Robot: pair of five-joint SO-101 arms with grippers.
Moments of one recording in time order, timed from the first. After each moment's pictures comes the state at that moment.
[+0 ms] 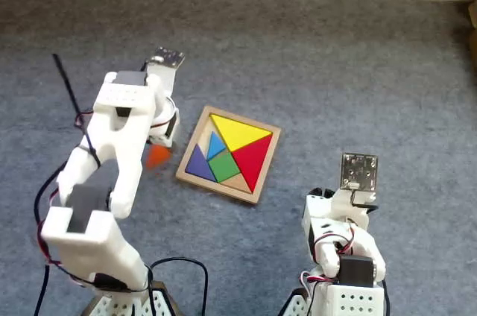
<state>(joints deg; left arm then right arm) -2.3 11.6 10.4 73.8 -5.4 -0.4 -104.3 95.9 61.2 1.0</state>
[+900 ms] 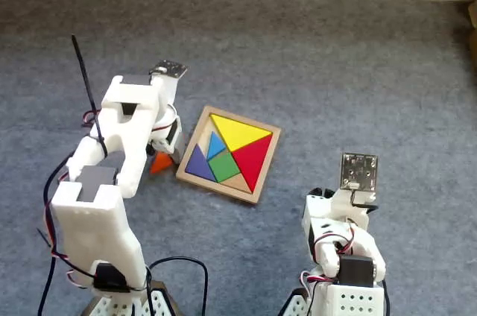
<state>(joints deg) -3.7 24.2 6.1 72.2 -6.4 -0.4 -104.3 95.9 61.2 1.0</state>
